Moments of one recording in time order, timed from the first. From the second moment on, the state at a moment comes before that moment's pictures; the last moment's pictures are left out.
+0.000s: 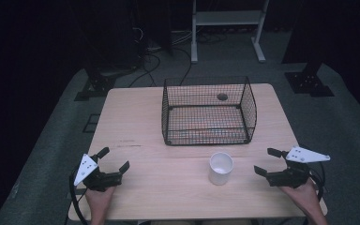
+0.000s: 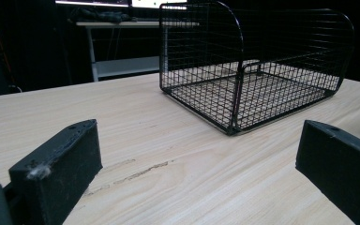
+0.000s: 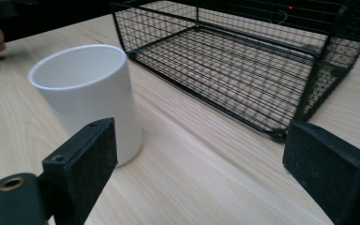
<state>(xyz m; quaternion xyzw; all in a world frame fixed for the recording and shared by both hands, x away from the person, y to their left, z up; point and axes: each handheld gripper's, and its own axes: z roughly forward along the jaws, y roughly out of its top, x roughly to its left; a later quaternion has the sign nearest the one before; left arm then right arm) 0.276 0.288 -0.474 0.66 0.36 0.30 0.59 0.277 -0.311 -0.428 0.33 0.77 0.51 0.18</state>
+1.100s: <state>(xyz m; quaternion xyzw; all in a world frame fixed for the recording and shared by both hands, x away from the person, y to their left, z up) 0.276 0.289 -0.473 0.66 0.36 0.30 0.59 0.278 -0.236 -0.423 0.24 0.82 0.51 0.10</state>
